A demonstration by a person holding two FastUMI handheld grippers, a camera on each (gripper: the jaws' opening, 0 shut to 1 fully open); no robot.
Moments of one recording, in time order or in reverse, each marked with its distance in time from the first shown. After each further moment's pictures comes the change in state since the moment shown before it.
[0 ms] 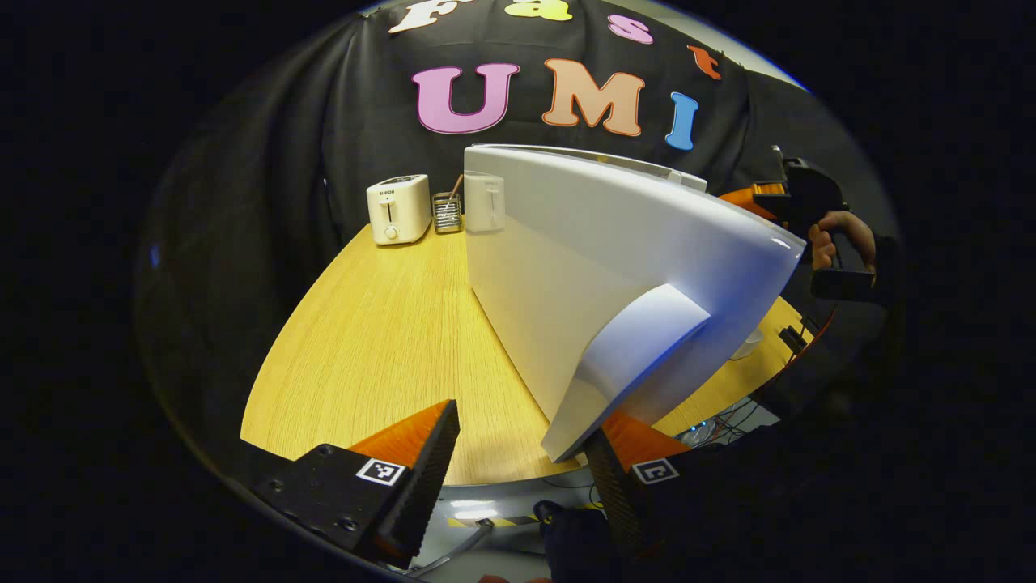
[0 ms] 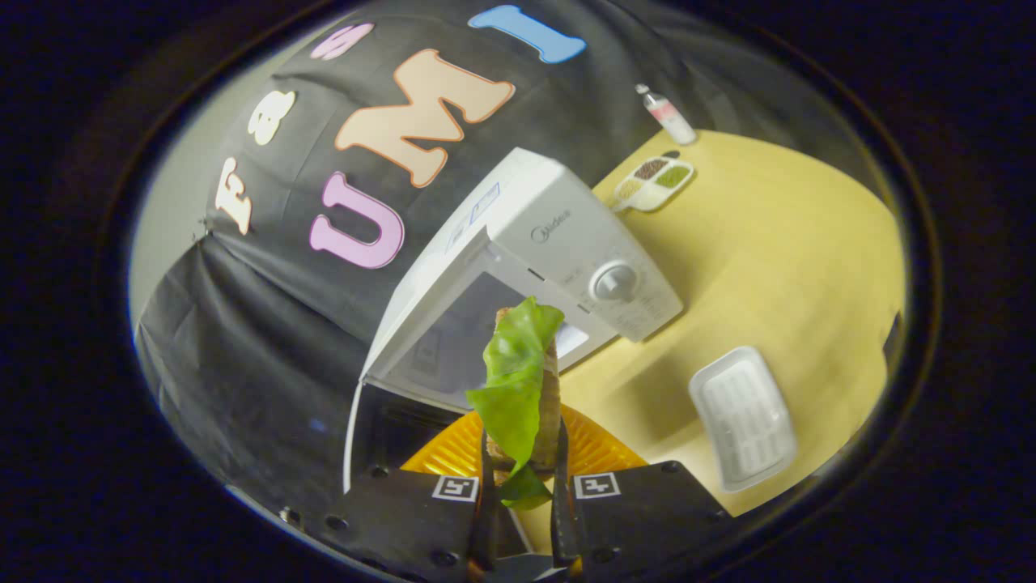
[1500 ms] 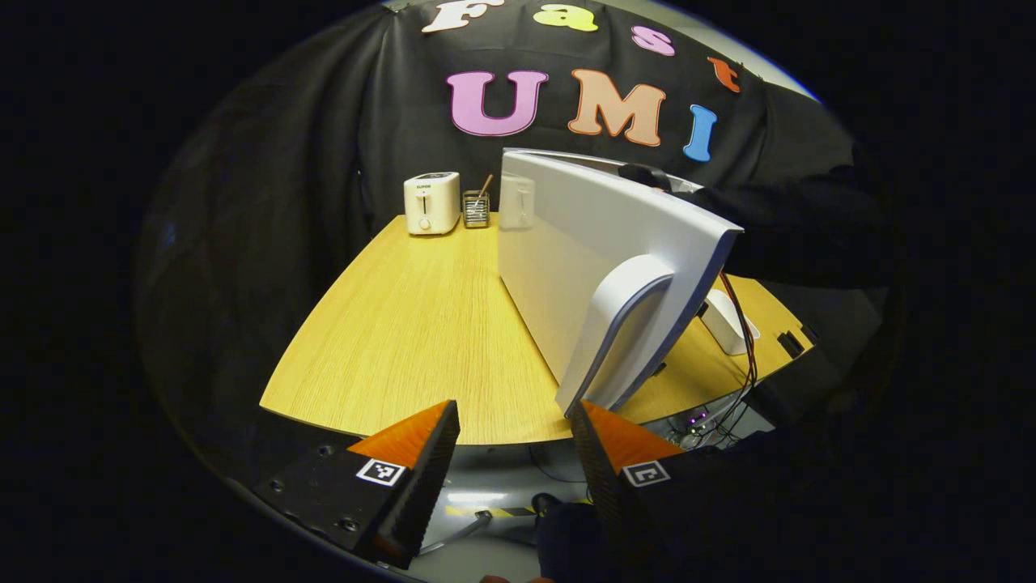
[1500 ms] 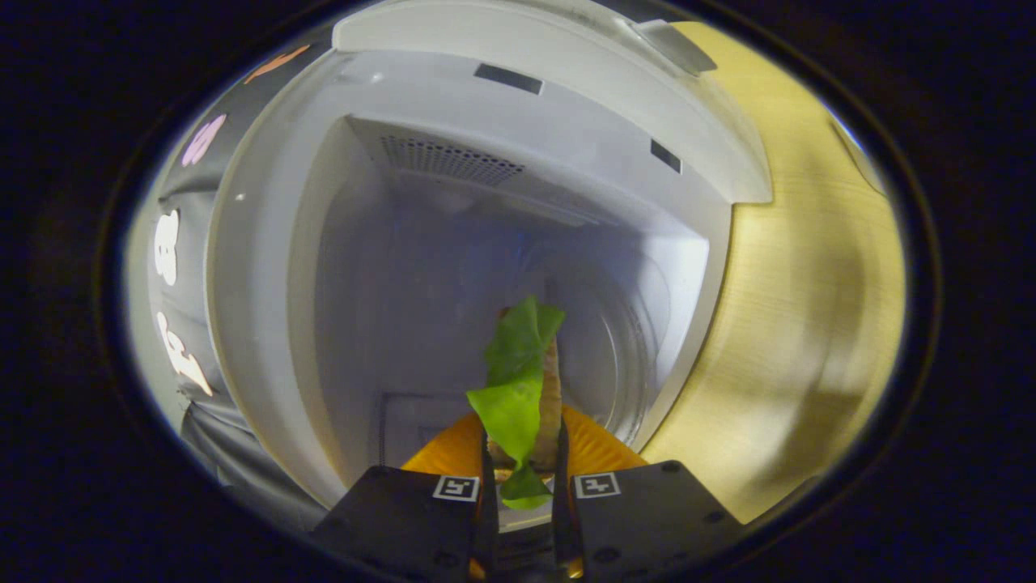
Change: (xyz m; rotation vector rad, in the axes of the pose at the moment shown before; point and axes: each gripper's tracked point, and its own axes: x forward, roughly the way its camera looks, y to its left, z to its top) left arm -0.051 0.016 -0.024 -0.061 -0.015 0.065; right arm 0.226 0.042 -0.022 0.509 -0.279 -0.066
